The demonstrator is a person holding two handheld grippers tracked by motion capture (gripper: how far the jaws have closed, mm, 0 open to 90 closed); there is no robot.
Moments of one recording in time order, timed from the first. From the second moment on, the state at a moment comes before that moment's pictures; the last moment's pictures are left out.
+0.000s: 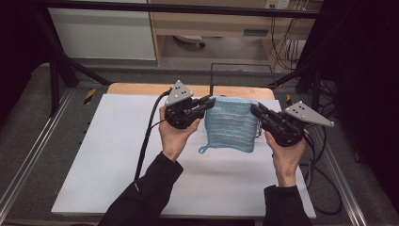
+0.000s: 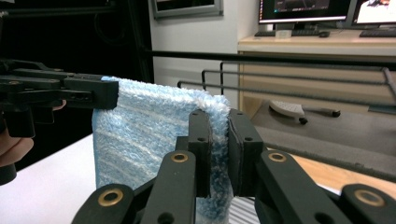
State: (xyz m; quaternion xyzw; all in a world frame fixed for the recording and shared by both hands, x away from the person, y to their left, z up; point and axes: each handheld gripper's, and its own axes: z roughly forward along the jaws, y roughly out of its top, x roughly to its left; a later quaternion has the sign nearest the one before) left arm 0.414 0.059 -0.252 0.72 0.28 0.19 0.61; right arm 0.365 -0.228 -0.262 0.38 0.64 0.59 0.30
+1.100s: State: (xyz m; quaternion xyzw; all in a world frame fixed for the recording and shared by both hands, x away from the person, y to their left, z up) left arm 0.439 0.044 -0.178 0.67 0.26 0.24 0.66; right arm 0.391 -0.233 -0.186 0.36 0.59 0.62 0.37
